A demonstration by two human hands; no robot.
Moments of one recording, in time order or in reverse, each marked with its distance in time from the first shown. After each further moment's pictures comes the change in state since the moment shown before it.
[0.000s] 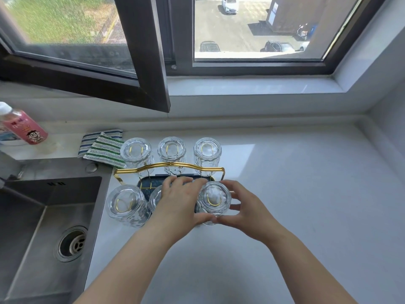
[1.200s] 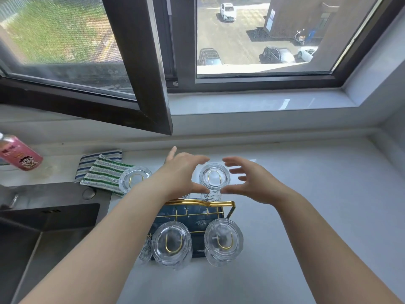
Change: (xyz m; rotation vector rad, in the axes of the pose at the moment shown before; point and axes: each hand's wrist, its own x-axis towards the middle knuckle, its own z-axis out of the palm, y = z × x) left_hand 0.116 -0.035 -0.052 0.030 -0.147 0.119; right_hand 0.110 -0.031 -0.054 -0.203 -0.031 0.012
